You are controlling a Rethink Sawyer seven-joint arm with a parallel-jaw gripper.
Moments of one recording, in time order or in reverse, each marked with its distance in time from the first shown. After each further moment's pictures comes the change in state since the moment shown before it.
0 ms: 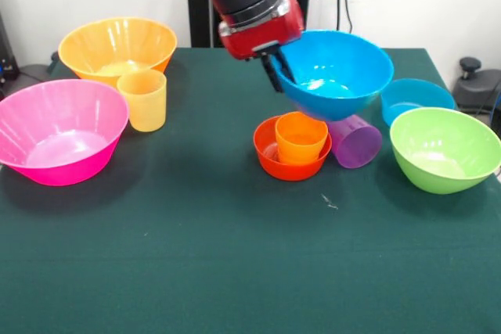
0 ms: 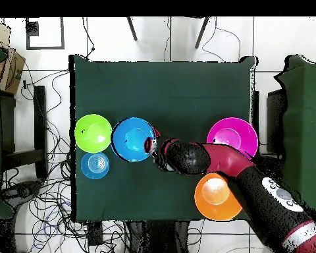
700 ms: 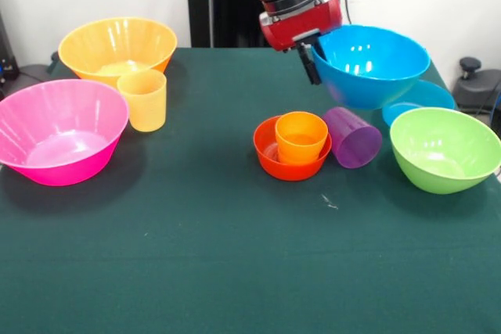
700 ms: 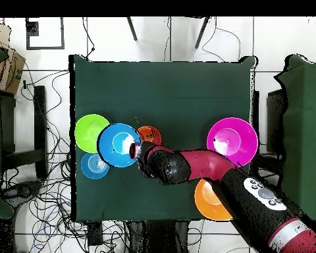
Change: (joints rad) arm 0.077 -0.046 -0.022 0.080 0.000 -0.130 0.000
